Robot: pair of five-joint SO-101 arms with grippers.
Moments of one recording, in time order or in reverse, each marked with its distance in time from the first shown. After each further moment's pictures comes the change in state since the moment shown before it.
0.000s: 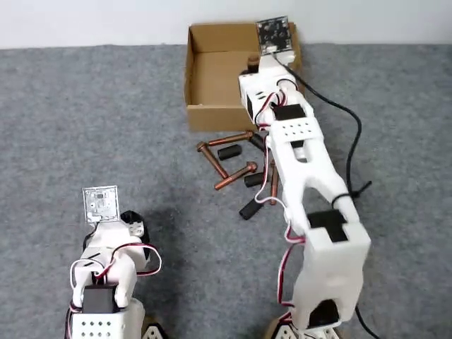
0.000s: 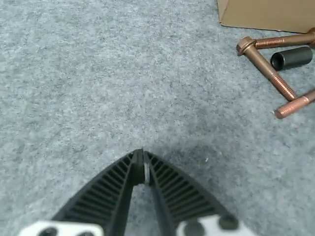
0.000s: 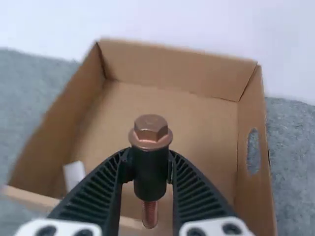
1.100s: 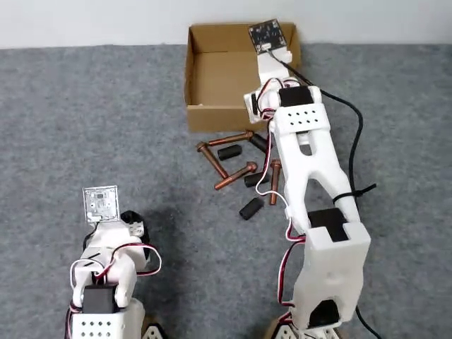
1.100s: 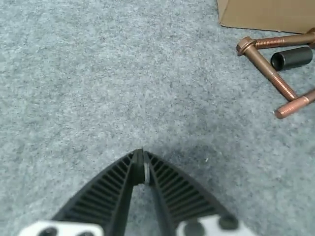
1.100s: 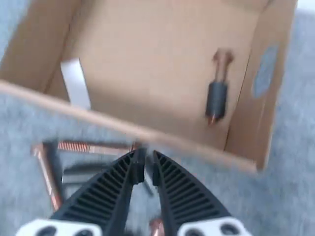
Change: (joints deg) left arm 0.0 0.0 0.0 0.0 0.0; right arm 0.5 -0.8 -12.5 38.9 5.4
